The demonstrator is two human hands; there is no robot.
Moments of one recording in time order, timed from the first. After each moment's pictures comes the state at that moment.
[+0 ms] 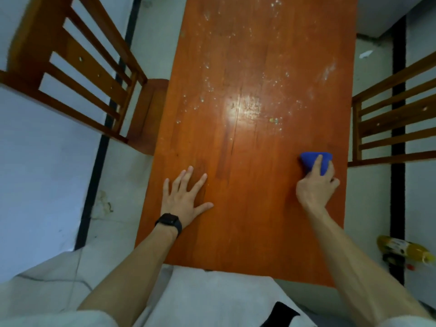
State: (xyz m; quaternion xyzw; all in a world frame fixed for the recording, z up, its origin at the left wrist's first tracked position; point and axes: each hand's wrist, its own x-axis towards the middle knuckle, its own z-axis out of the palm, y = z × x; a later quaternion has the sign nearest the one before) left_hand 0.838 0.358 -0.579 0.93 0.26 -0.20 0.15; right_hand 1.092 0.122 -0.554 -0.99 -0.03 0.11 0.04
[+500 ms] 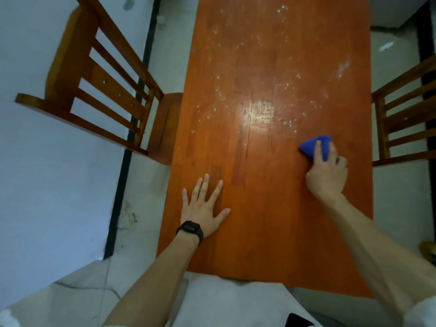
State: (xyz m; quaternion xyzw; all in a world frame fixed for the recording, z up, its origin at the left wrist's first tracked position) left_hand 0.841 0.349 -0.568 0.92 0.26 -0.26 0.16; right_hand 1.113 0.146 -0.561 -0.98 -0.15 0.12 -0.01
